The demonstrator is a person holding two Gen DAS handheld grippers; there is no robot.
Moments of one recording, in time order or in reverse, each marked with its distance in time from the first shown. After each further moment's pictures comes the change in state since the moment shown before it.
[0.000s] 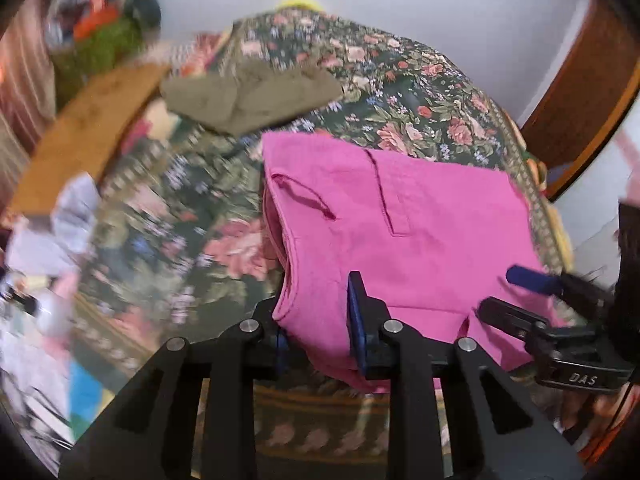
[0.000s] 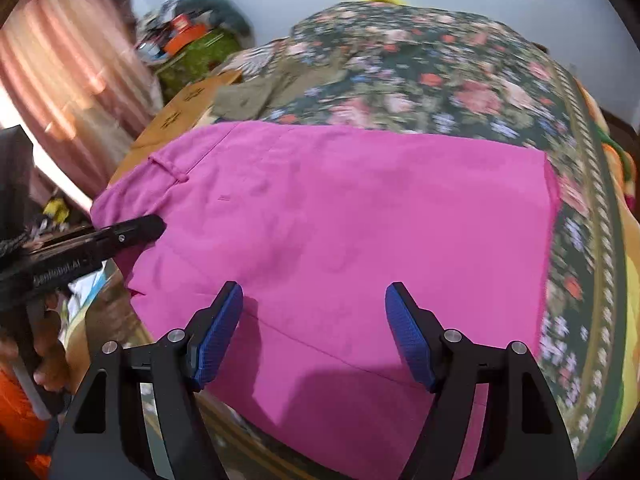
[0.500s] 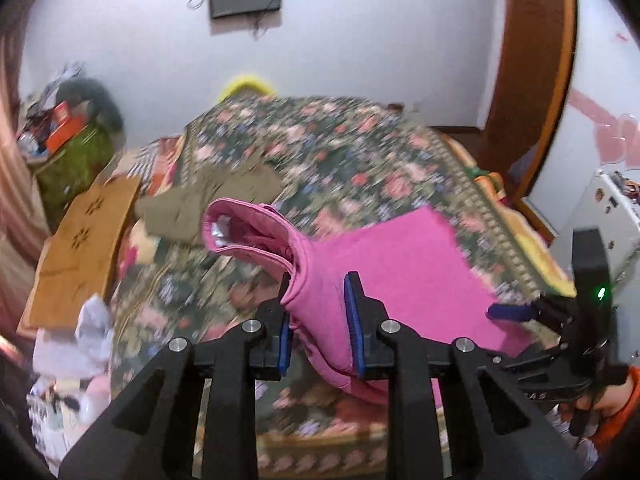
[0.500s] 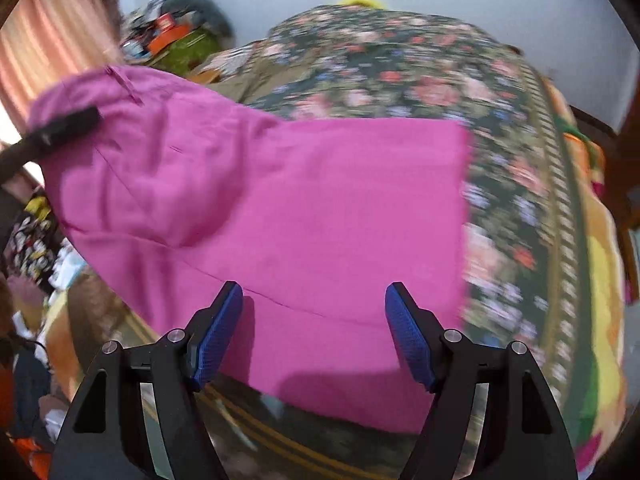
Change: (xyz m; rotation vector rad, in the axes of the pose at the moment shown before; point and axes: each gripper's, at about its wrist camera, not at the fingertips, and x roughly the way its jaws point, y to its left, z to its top) left arm -0.058 -0.070 0.041 0.246 -0.221 -0.049; right arm -0.035 -0.037 -0.032 0.054 -0.027 -0.117
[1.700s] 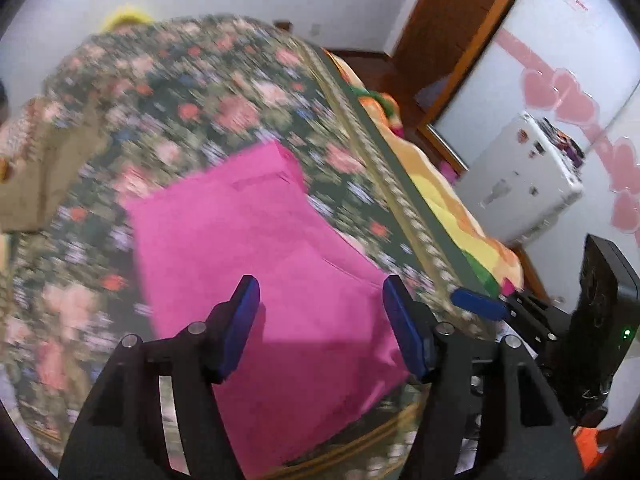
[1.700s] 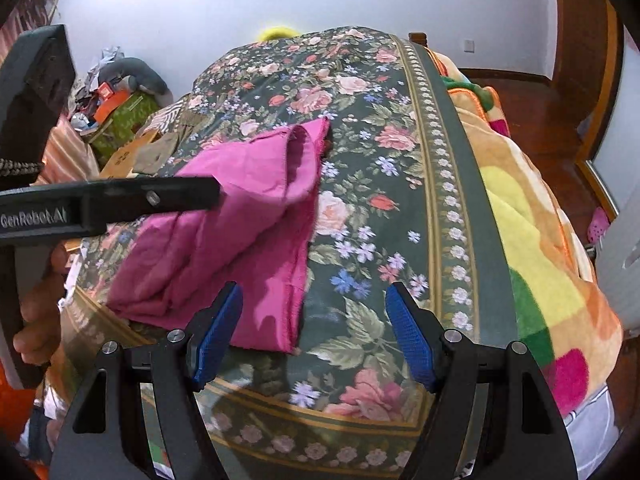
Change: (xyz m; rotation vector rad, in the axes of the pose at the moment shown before) left arm 0.090 -0.104 0.017 0.068 0.297 -0.345; right arm -0.050 -0.065 -0.040 0.226 -0.114 -0.065
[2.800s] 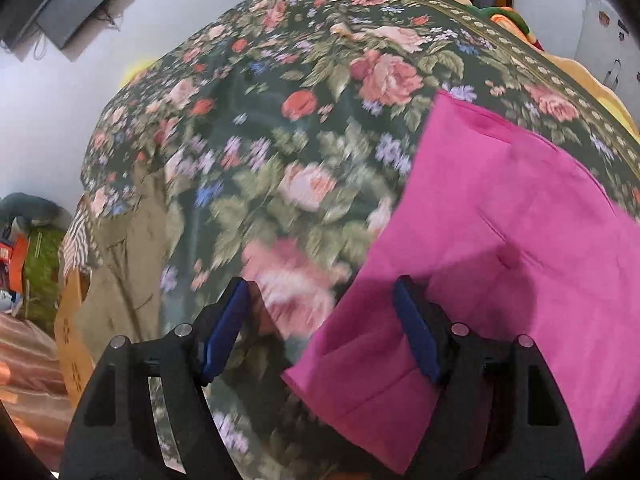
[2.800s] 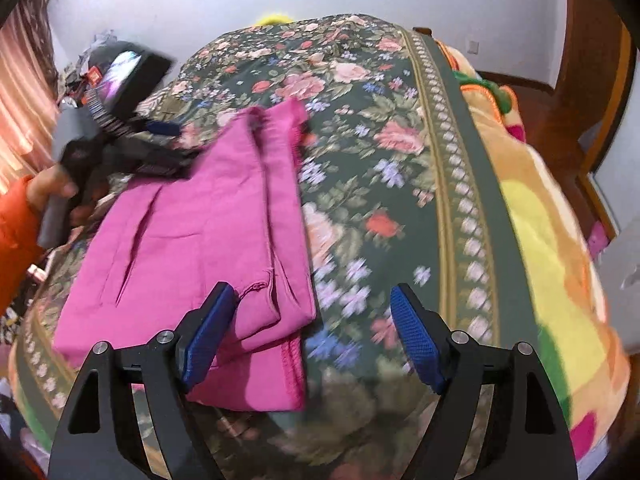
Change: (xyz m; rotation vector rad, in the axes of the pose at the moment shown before) left arm 0.115 0.112 0.045 0.360 0.133 0.405; right arm 0.056 -0.010 0.025 -0.058 0.027 -0.066
